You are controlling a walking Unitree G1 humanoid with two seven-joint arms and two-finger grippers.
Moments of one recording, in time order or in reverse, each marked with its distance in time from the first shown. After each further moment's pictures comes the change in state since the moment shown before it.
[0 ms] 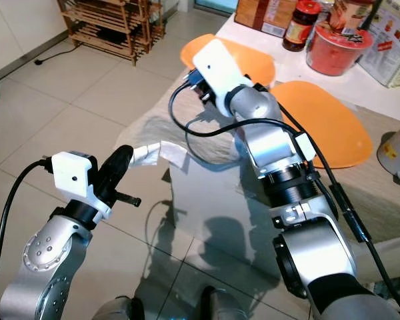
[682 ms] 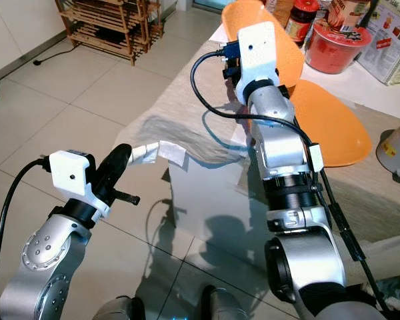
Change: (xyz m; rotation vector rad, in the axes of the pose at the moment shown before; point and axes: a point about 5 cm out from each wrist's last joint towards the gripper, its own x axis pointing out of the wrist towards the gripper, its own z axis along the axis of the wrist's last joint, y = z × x) left arm 0.000 0.003 0.000 -0.004 0.002 0.012; right arm -0.012 -0.028 -0.001 0.242 -0.220 -0.368
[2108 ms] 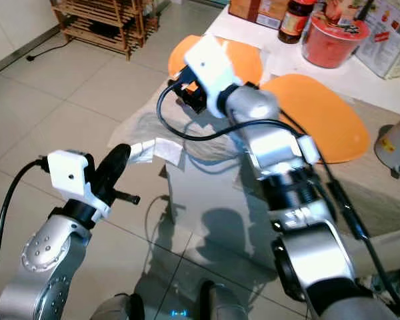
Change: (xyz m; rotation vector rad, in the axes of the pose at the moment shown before) left arm 0.000 -0.002 0.003 -0.028 -0.006 0.013; right arm -0.009 0.040 0.016 -0.051 0.081 0.591
